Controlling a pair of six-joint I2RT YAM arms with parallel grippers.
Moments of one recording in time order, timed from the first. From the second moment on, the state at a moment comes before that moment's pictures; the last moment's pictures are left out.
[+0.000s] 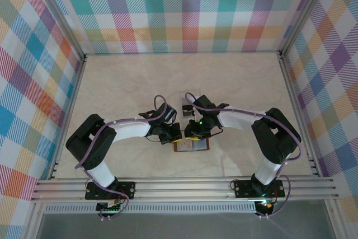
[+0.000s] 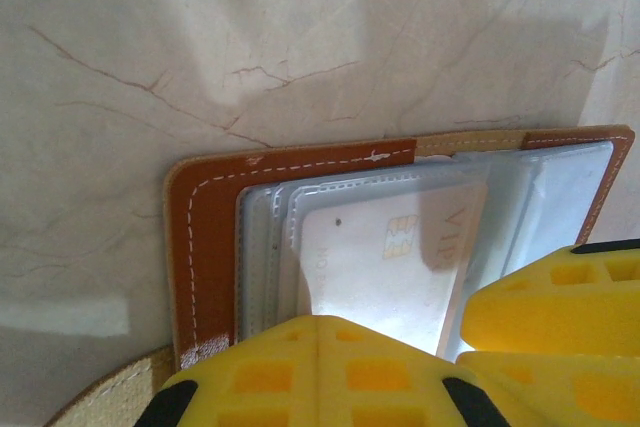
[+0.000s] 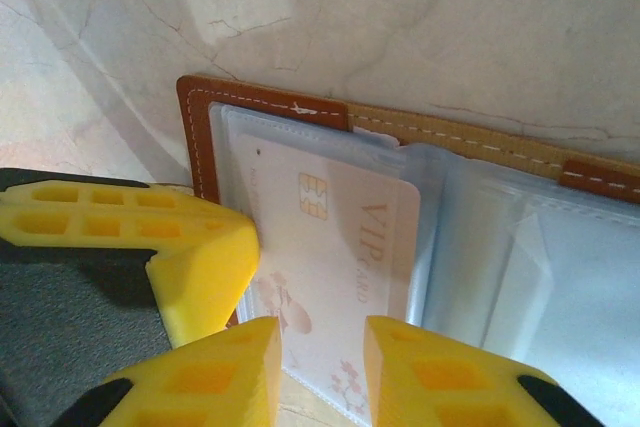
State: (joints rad) left arm -0.73 1.67 0.84 -0.27 0.35 -0.96; right arm 0.70 1.71 0.96 -0.47 -0.49 0.70
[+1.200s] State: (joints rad) left arm -0.73 1.67 0.84 -0.26 0.35 -0.96; right arm 0.71 1.74 0.96 -0.47 -0.52 0.61
